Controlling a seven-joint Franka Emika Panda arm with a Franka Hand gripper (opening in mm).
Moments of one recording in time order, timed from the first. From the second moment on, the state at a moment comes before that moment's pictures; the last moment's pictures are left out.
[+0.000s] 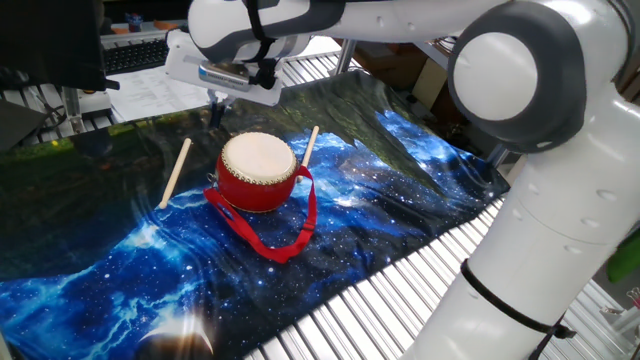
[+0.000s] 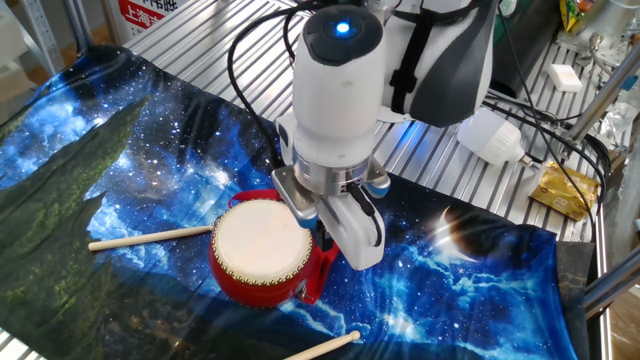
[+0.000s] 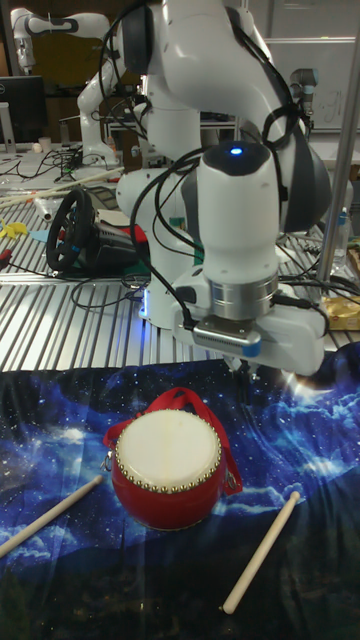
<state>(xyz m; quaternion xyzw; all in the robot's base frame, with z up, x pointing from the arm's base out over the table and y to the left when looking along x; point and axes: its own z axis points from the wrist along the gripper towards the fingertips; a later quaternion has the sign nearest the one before) 0.573 0.102 0.267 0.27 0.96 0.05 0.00</state>
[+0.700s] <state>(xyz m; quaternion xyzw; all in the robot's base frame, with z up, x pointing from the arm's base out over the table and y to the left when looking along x) 0.614 0.126 0.238 0.27 0.96 0.04 0.01</state>
